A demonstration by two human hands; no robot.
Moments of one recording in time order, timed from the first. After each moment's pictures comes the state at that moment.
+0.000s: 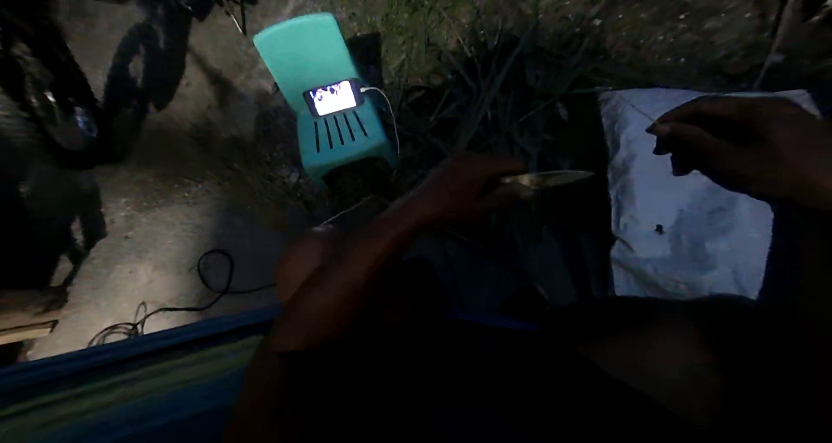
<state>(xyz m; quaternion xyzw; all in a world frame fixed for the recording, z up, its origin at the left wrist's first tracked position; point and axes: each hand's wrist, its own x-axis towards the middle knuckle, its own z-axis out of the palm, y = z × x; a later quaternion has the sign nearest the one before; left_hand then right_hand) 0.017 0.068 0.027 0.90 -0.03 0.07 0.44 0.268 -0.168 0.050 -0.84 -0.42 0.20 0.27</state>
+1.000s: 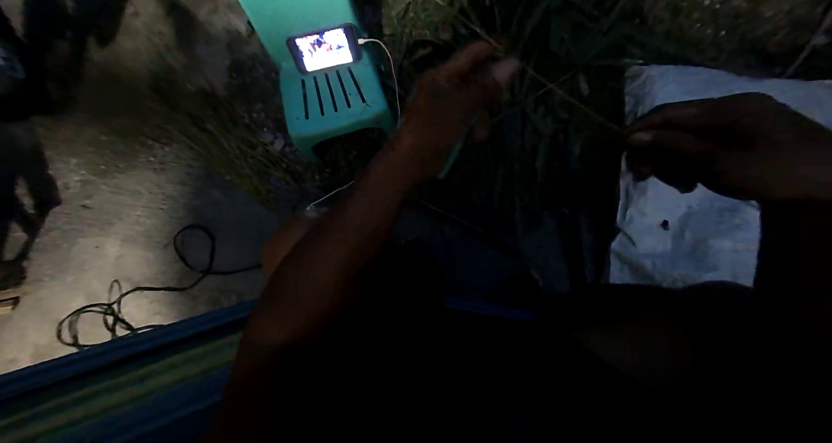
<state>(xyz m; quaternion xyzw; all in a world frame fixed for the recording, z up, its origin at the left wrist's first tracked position) 0.028 0.131 0.029 0.61 0.21 0.16 0.75 0.249 -0.098 0.042 -0.74 -0.52 0.34 0.26</state>
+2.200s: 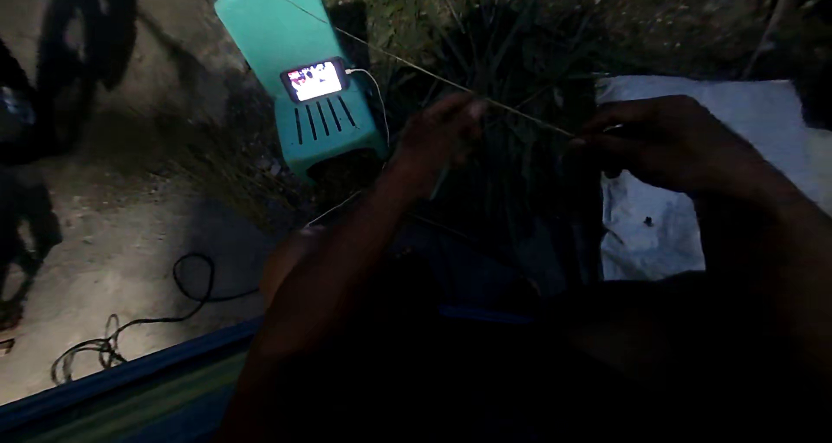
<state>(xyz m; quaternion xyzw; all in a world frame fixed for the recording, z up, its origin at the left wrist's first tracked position) 0.034 0.114 0.016 0.61 0.24 0.12 0.75 0.231 -0.091 0.047 -0.79 -0.49 0.27 0.26</state>
